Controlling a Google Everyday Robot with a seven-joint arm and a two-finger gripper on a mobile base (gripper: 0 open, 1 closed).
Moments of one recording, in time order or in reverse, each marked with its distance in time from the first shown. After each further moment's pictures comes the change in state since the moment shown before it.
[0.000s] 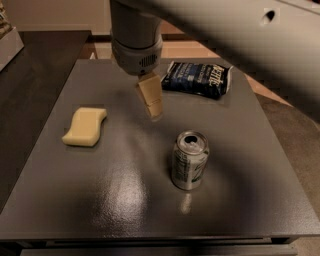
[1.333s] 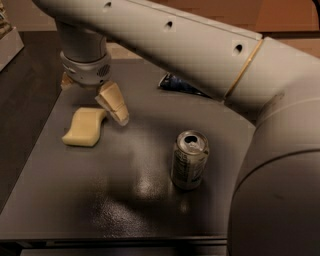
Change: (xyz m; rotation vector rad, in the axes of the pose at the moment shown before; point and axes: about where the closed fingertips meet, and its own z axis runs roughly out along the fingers) arm -0.093 -0.035 0.059 -0.131 -0.132 -0.420
